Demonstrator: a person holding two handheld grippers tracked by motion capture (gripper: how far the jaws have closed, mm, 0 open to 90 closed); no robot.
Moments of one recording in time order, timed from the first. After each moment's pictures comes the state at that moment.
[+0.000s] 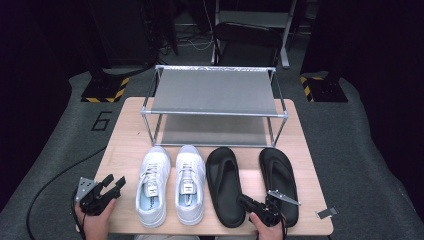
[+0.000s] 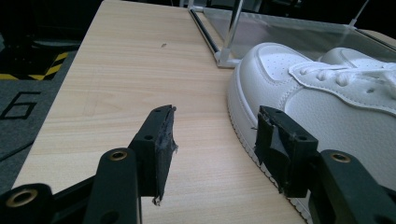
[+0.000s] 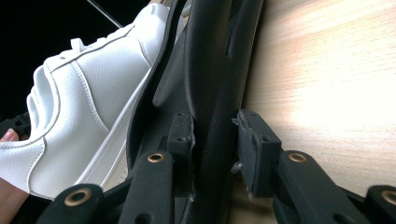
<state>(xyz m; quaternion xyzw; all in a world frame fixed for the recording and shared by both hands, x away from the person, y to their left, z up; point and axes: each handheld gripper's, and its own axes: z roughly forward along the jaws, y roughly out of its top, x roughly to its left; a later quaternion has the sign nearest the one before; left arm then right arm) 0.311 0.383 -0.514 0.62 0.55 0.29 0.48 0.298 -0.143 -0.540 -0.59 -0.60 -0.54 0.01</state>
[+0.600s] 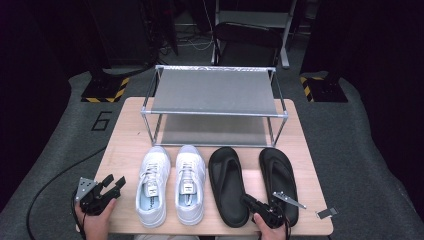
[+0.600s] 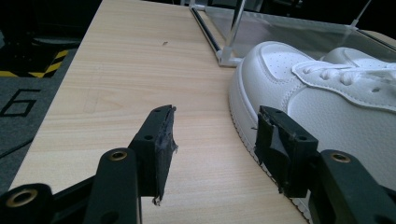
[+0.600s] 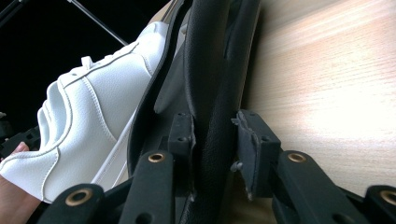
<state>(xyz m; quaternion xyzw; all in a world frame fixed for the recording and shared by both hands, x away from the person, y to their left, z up) 0.312 0.385 -0.516 0.61 0.56 0.29 0.48 0.292 -0.151 -0.537 -0.60 -0.57 -0.56 0.01</state>
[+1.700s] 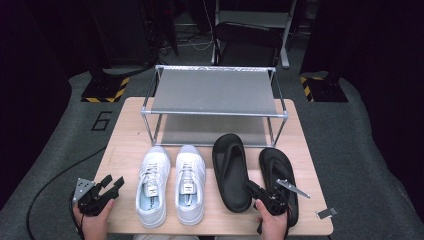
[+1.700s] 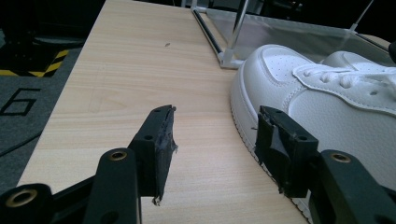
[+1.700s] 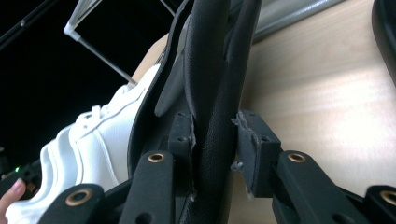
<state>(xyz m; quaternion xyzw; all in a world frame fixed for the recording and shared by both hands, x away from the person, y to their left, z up) 0.310 0.388 -0.515 0.61 0.56 0.29 0.49 0.317 -0.151 -0.505 -0.60 -0.55 -0.58 -0.02</state>
